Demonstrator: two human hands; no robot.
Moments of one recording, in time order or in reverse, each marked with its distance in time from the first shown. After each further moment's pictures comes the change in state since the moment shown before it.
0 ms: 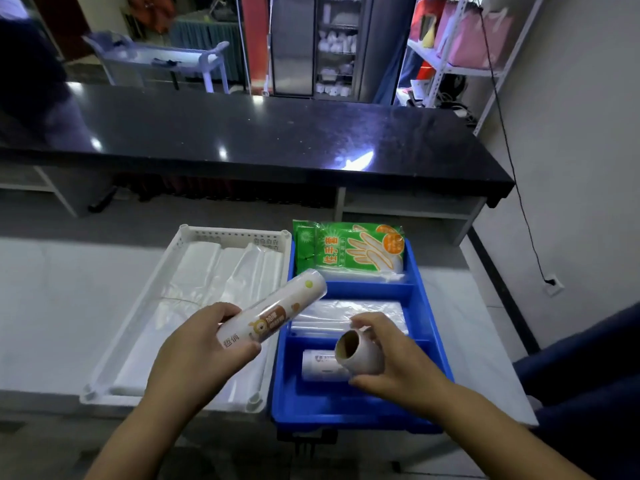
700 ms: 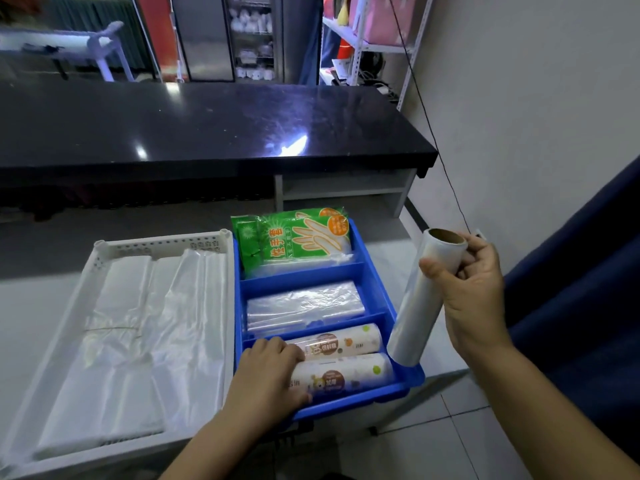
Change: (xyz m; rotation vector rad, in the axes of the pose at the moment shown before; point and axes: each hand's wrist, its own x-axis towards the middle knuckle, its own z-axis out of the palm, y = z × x) left_hand 0.013 0.017 0.122 0.413 -0.410 0.504; right_hand -0.039 0.001 -0.072 0.601 1.022 0.137
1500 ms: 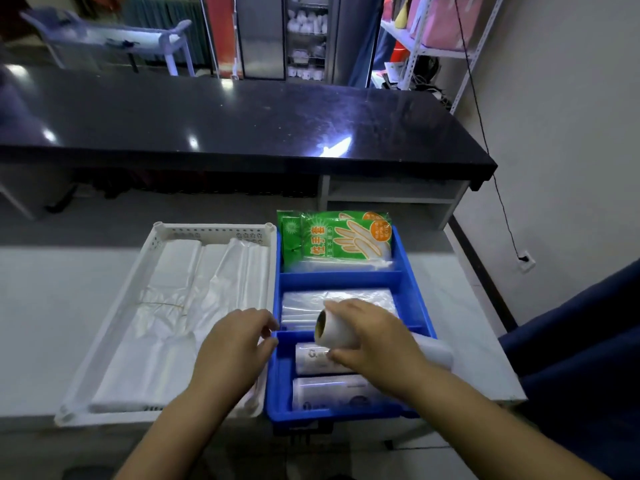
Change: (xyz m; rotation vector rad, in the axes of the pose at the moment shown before) left_hand -0.022 -0.054 -0.047 -0.184 0.355 -0.214; right_hand -0.041 0.036 0.091 -0.847 -0.834 -0.421
